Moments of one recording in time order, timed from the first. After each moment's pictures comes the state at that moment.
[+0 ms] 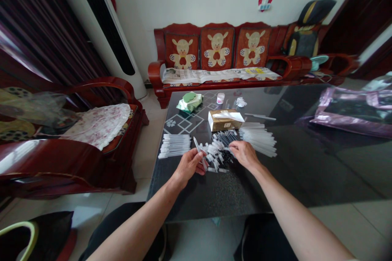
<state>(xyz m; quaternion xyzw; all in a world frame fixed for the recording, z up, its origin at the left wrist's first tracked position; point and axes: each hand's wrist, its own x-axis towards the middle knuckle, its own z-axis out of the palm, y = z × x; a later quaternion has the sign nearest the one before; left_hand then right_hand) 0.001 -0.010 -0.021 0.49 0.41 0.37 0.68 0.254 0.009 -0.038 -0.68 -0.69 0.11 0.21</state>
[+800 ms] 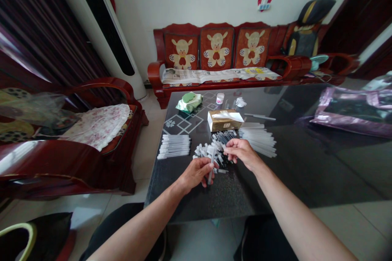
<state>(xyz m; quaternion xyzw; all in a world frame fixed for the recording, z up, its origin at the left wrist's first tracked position) 0.016 -0.020 -0.024 0.56 0.34 0.27 0.70 0.239 0.005 -0.023 -0.53 -0.49 0.53 0.44</state>
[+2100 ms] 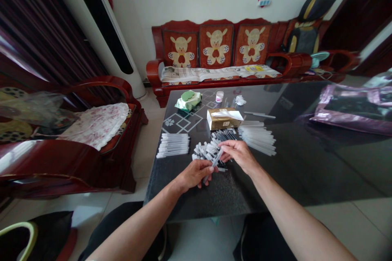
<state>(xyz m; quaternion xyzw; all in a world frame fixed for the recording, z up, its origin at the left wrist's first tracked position) 0.010 -0.015 -0.037 0.62 0.34 0.20 0.68 0.222 -0.008 -0.016 -0.51 -0.48 0.55 0.45</state>
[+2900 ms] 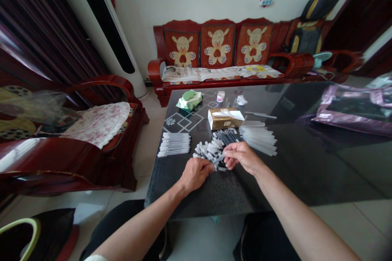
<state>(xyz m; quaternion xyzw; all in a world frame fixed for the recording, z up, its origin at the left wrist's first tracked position) 0.012 -0.022 -0.021 0.80 0.43 0.20 0.35 0.230 -0.013 -0.010 -0.52 -0.45 0.61 0.39</state>
